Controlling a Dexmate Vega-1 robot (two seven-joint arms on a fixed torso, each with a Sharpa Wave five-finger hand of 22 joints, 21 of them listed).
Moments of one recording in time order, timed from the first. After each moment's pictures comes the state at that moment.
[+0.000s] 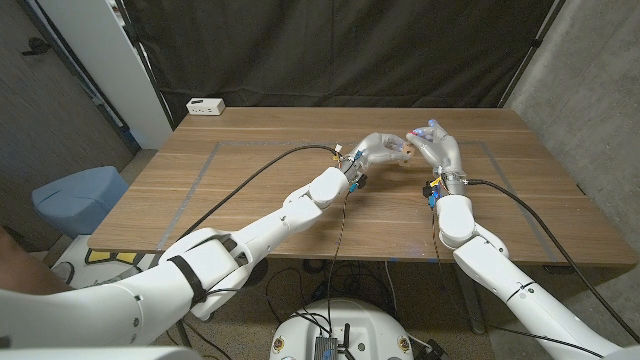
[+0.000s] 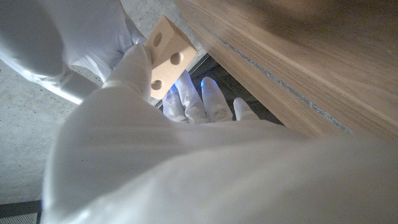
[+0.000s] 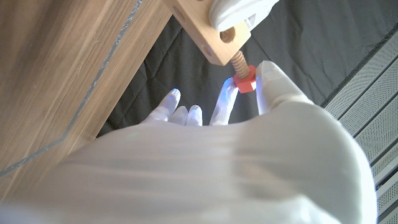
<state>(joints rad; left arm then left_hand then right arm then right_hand) 0.45 0.09 0.84 -0.87 -0.05 -0.49 0.09 1.04 -0.05 0.39 -0.17 0.24 0.76 -0.03 0.60 0.18 0.85 -0.10 0.51 0.63 0.56 -0.06 0.23 0.25 0.12 0.12 0.20 0.18 -1.08 -0.51 -0.35 -1.71 0.09 0.17 -0.61 0.85 -0.07 0.49 -0.16 0.28 0.61 -0.08 0.88 0.41 0.22 0.01 0.20 0.21 0.11 -0.04 0.22 0.22 0.37 -0.04 0.18 0.16</state>
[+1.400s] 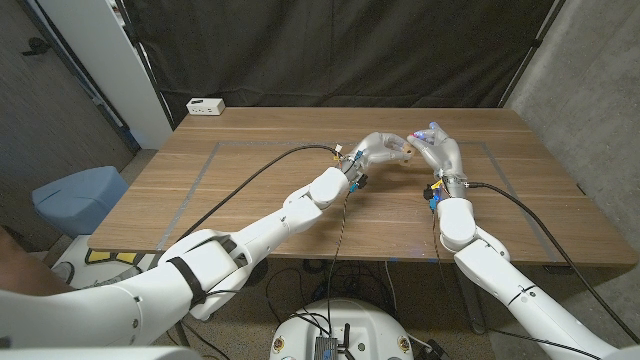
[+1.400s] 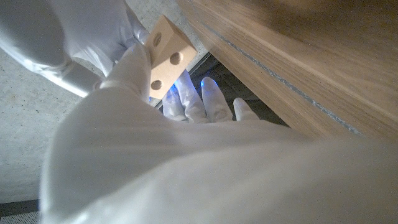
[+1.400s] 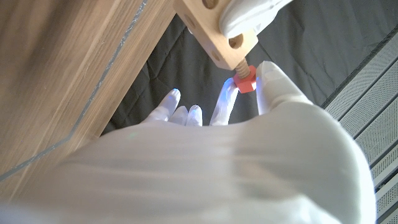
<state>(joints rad) 0.46 0.09 0.84 -0.88 -0.04 -0.49 0.10 1.03 -0.07 0.41 -0.17 0.26 0.76 -0.03 0.60 0.18 0.86 -0.10 0.51 0.63 0.56 -0.06 0.23 0.26 0.12 0.12 0.20 0.18 -1.10 -0.51 -0.34 -1.71 0.09 0.18 -0.61 0.85 -0.07 0.47 -0.16 0.29 0.61 -0.08 0.89 0.40 0.22 0.01 0.20 0.21 0.11 -0.04 0.22 0.22 0.37 -0.04 0.18 0.16</state>
